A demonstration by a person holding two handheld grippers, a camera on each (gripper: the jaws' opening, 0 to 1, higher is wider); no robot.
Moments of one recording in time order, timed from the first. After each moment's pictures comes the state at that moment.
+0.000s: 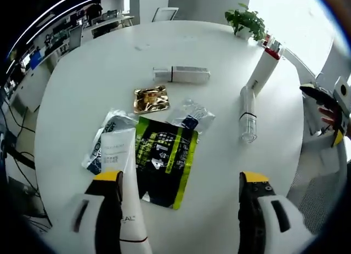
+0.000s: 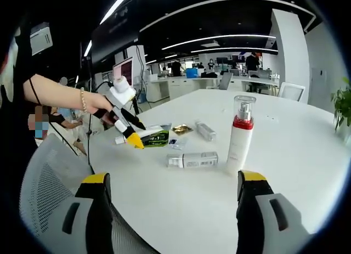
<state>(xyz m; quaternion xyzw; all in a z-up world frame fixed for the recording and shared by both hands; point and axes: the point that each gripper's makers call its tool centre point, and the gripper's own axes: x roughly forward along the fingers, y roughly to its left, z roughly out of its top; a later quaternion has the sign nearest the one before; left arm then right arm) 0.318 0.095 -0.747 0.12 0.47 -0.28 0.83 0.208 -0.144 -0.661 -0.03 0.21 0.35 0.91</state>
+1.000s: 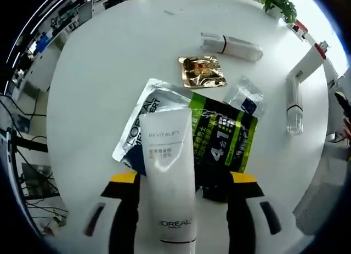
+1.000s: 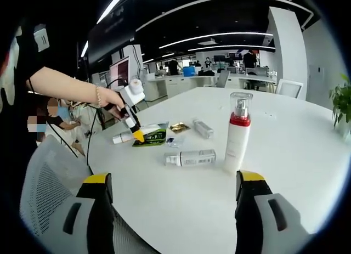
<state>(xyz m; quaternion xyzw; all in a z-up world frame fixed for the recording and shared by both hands) 0.339 0.156 -0.772 0.15 0.58 -0.18 0.78 0.211 -0.147 -0.665 -0.03 0.22 0.34 0.91</state>
